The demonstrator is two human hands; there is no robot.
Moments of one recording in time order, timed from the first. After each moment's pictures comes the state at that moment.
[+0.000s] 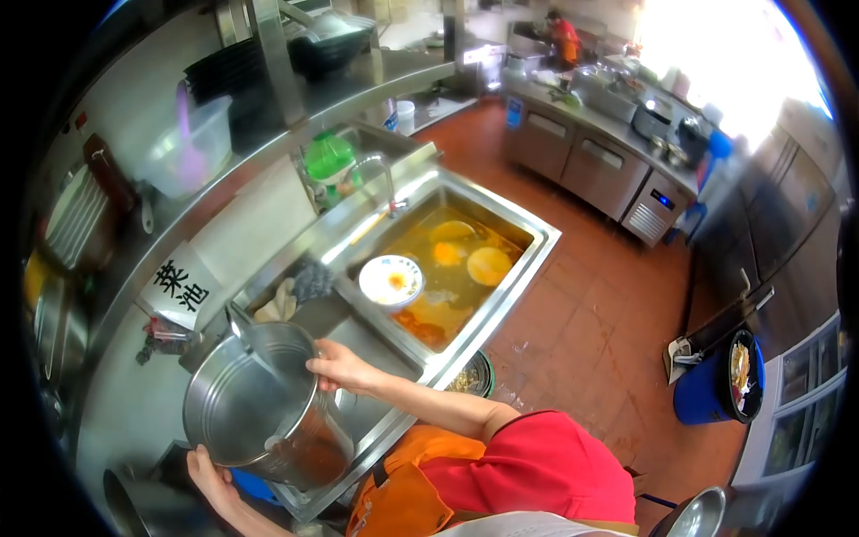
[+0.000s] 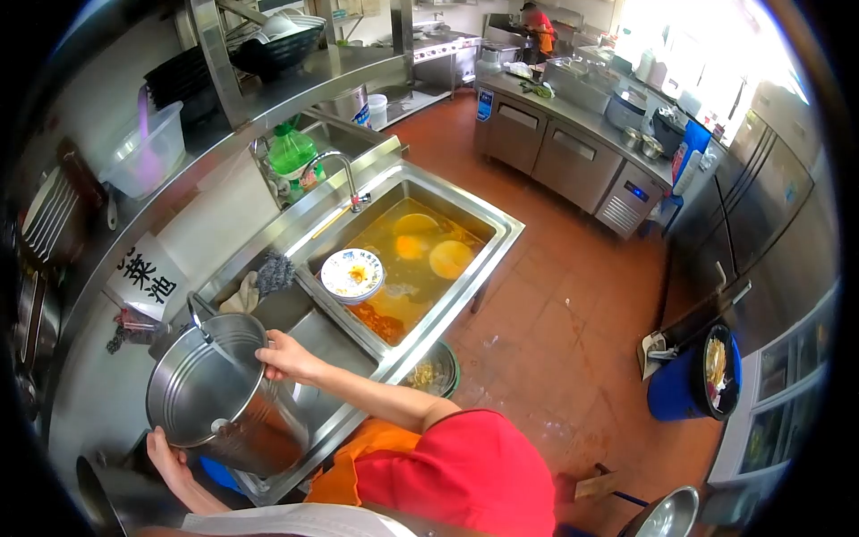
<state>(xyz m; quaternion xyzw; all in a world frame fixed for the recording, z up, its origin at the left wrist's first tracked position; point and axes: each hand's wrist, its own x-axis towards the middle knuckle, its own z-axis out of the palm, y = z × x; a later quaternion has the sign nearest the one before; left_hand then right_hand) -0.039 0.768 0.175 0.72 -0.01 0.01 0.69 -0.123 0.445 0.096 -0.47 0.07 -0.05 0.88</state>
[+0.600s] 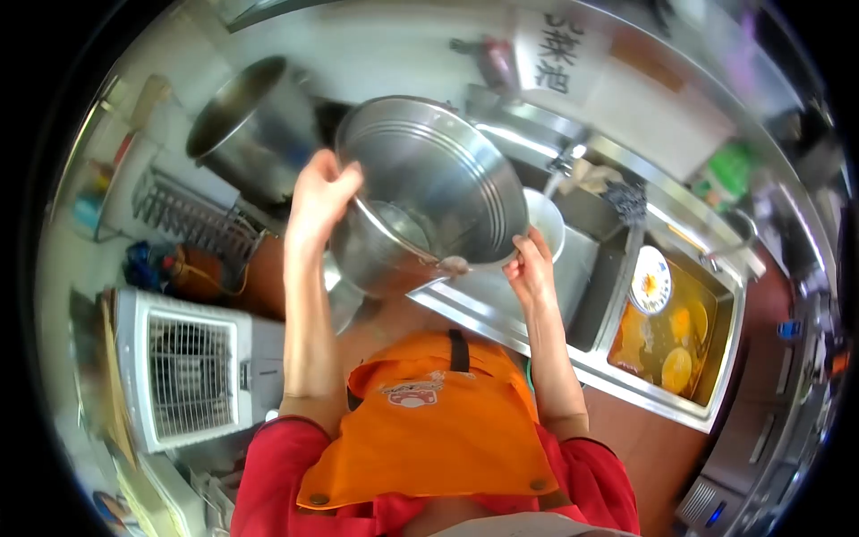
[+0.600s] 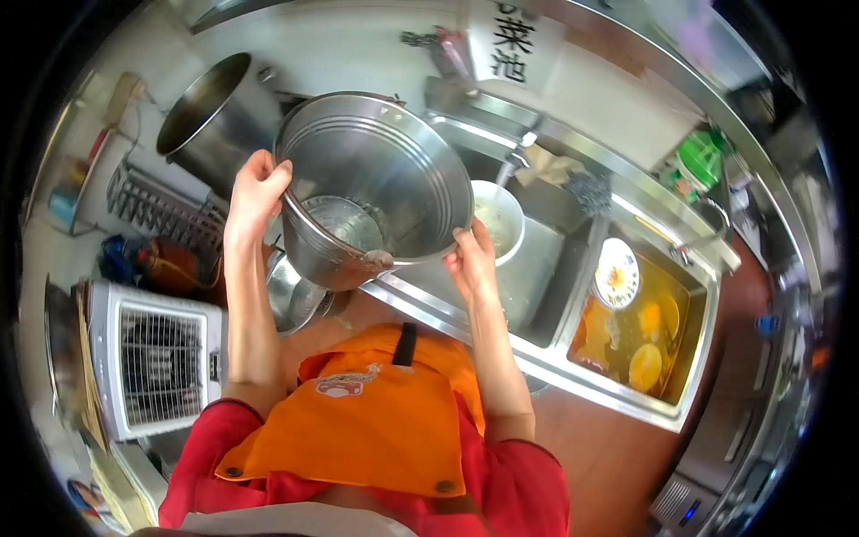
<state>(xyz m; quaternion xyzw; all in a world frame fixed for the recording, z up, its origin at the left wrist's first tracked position) -0.084 0.796 0.212 0.82 0.12 0.15 0.54 -0.072 0.515 0.050 -0.39 0.10 0.15 0.91</state>
